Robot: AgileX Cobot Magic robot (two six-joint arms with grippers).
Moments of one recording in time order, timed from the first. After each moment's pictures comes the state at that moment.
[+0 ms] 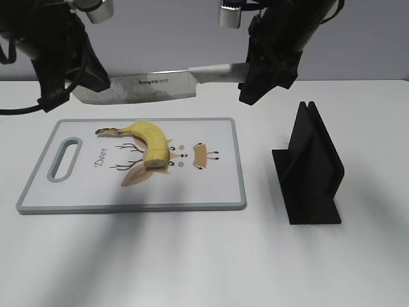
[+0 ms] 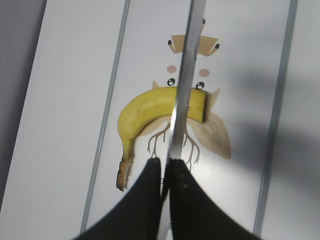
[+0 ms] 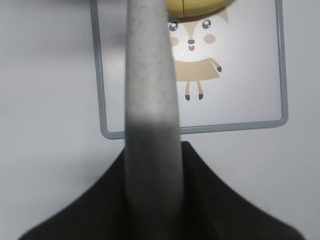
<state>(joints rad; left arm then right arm) -0.33 1.63 -1.33 -0.38 0.87 1.38 0.41 1.99 -1.79 0.38 1.22 -1.12</state>
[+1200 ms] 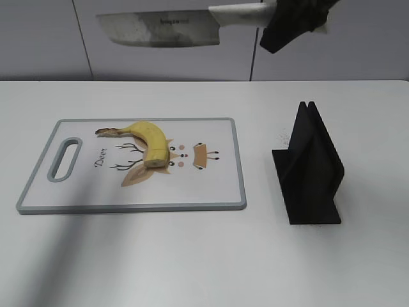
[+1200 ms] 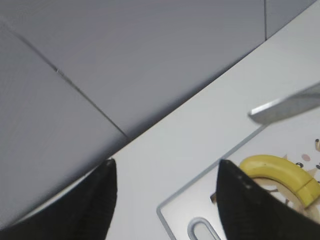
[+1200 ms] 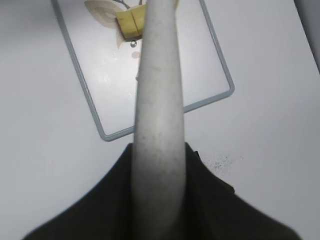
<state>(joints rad) -0.19 1.37 -1.33 -0.28 0.62 0.83 0.41 1.79 -1.79 0.34 1.22 -0.89</state>
